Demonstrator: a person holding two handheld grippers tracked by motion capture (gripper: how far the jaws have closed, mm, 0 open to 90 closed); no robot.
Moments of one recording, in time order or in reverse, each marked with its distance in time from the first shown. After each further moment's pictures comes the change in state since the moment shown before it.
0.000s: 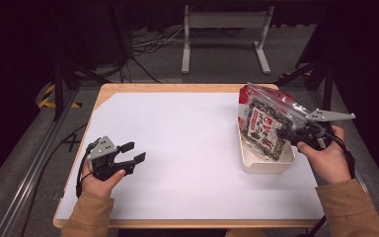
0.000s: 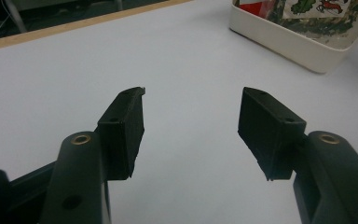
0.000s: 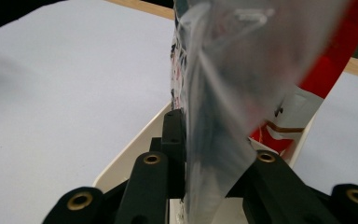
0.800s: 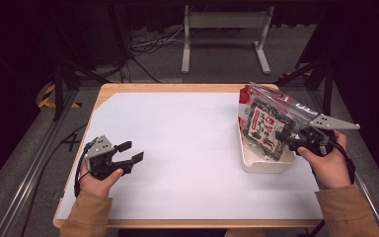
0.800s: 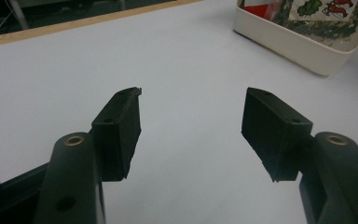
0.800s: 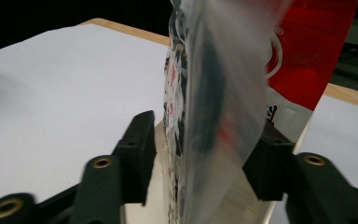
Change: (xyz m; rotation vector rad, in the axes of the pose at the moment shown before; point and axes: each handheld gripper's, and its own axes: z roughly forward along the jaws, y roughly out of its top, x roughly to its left) left arm 0.005 -0.002 -0.003 -0.005 0.001 -0.024; right arm -0.003 -0.018 0.001 -0.132 -0.018 -0.047
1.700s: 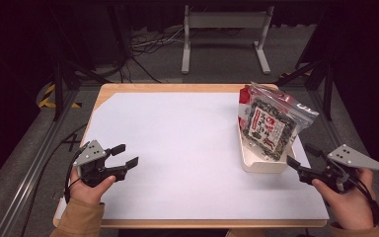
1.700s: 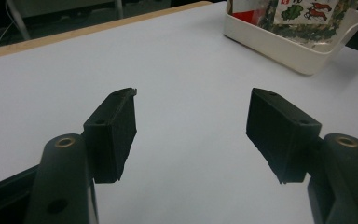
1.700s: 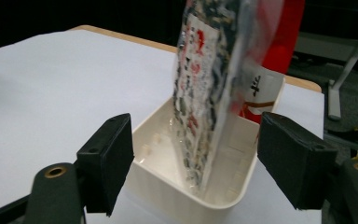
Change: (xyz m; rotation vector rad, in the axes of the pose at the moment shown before) left arm -0.009 0.001 -0.025 -0.015 -0.006 0.034; right arm 0.051 -0.032 -0.065 -0.071 -0.122 -0.019
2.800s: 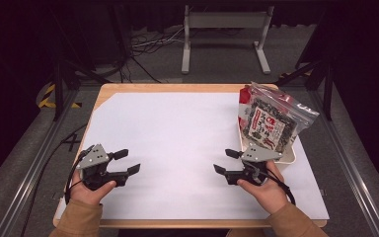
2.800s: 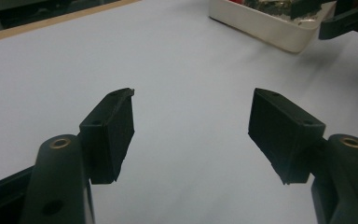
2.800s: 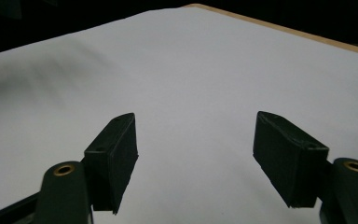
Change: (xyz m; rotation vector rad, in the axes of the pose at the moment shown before) left arm 0.001 -0.012 0.007 0.047 -0.071 0.044; right arm 0.105 -0.019 0.141 0.044 0.380 -0.086
